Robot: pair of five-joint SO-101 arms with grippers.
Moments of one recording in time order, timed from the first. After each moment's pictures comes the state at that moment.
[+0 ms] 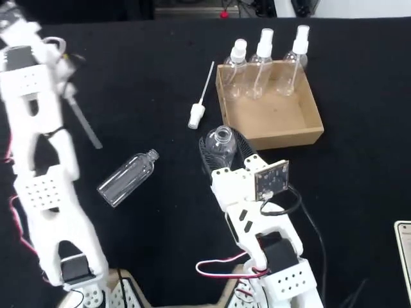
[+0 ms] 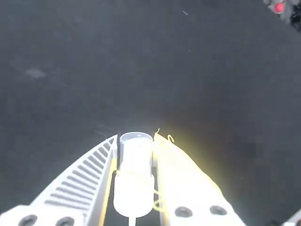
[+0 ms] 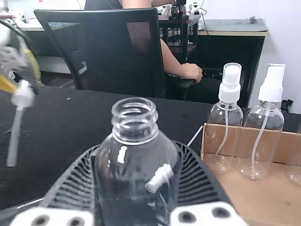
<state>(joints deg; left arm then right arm) -22.7 40.5 -62.0 85.3 14.8 -19.8 -100.9 97.0 19.0 -1.8</state>
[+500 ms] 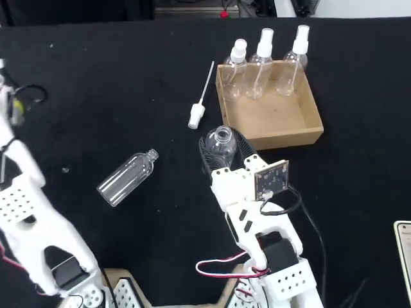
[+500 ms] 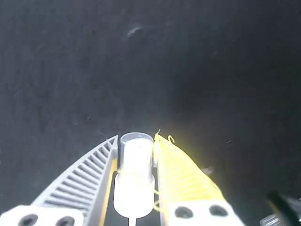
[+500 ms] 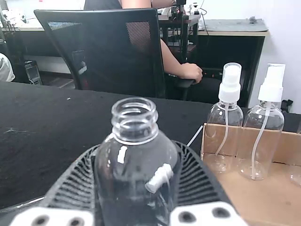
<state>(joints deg) -40.1 40.5 -60.5 100.1 -26.5 -19.8 -100.9 97.0 19.0 -1.8</state>
